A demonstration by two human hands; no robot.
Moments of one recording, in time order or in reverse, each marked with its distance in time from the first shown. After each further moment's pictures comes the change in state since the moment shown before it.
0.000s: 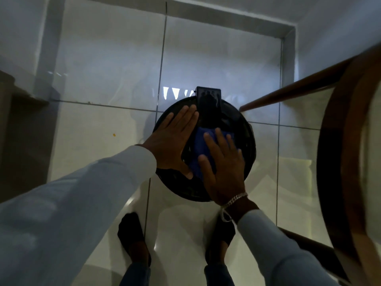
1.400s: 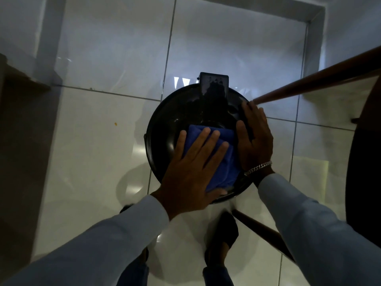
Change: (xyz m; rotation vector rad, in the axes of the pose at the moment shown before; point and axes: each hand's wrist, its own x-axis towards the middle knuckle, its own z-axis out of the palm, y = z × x) left_hand -0.013 0.078 0.077 0.098 0.442 -0.058; right_hand 0.068 0.076 0.005 0.277 0.146 0.094
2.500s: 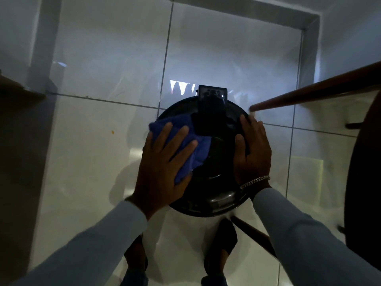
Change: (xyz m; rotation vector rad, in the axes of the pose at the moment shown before) left_hand 0.000 -0.059 -0.006 -0.123 0.175 -0.135; right_hand -0.002 -0.002 0.001 -0.068 -0.009 0.018
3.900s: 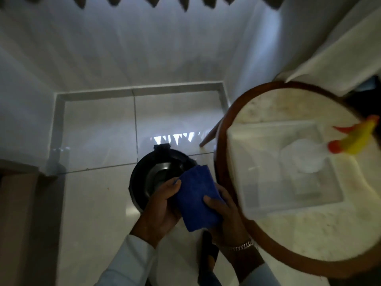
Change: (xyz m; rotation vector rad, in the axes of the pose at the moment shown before) left_hand 0.075 0.291 -0.210 -1.719 -0.416 -0.788; right_hand -0.138 -0.137 -0.305 1.384 -0.028 0.529
